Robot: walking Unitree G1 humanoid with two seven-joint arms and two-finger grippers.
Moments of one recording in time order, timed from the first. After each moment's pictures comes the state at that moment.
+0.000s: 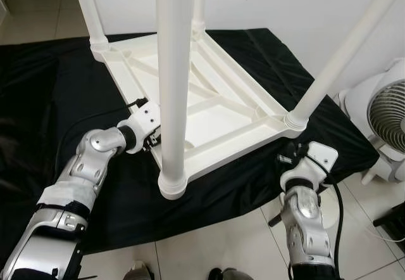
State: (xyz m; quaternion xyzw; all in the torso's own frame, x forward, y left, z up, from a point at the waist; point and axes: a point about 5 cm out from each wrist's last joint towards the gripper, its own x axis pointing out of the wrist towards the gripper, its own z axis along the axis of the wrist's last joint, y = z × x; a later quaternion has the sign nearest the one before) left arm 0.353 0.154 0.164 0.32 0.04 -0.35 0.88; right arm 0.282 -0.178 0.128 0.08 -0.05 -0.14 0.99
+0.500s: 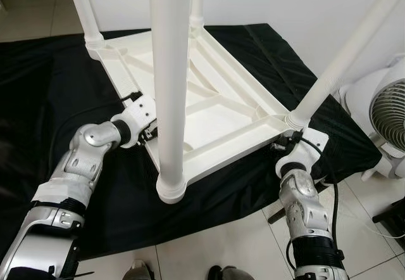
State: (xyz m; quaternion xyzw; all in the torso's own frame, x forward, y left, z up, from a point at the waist) left arm 0.354 0.166 0.182 0.33 0.03 -0.32 0.89; right arm 0.315 -0.186 0.119 0.10 0.03 -0.12 0.99
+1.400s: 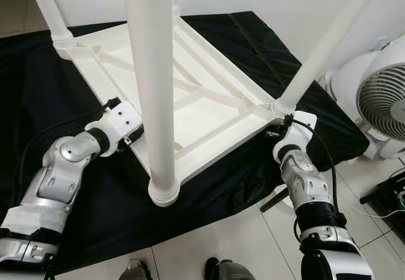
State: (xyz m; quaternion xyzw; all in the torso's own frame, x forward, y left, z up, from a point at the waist) left arm 0.317 0.197 0.174 0.38 0.06 -0.26 0.89; right arm 0.356 -0.183 0.131 0.07 0.05 -0.05 0.99
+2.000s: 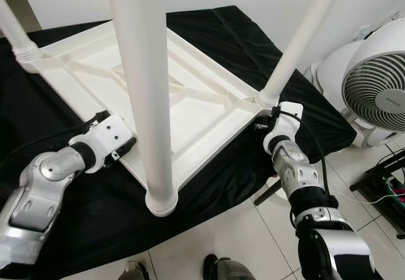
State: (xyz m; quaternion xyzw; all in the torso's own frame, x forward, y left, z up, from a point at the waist) left arm 0.277 0.203 0.179 0.38 0.09 -0.27 0.88; right arm 0.376 -0.165 0.139 0.06 0.04 0.01 1.00
